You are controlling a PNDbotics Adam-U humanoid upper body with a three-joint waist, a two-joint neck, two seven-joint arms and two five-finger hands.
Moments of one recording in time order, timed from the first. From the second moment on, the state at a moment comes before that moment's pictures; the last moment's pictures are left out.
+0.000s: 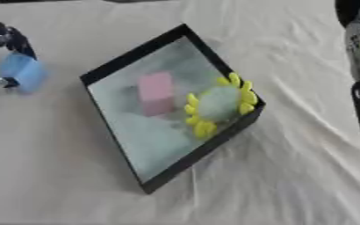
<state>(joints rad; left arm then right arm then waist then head) -0.89 0.83 -0.36 -1.05 -0.60 -0.39 -0.73 -0.75 -0.46 0.10 -1.67 -0.27 0.30 -0.14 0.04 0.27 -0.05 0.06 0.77</state>
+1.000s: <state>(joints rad) -1.04 0.75 -0.36 -1.35 -0.31 -0.32 -0.80 -0.76 -0.42 0.11 -1.63 -0.22 0.29 -0.10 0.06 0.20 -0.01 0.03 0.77</state>
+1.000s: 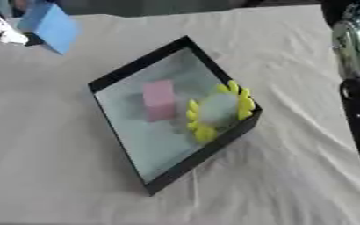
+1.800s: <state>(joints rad) -1.16 0.51 -0.48 -1.37 -0.29 -0.32 -0.80 -0.76 -0.39 0.09 -1.53 -0.14 0.24 -0.06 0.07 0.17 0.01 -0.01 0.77</state>
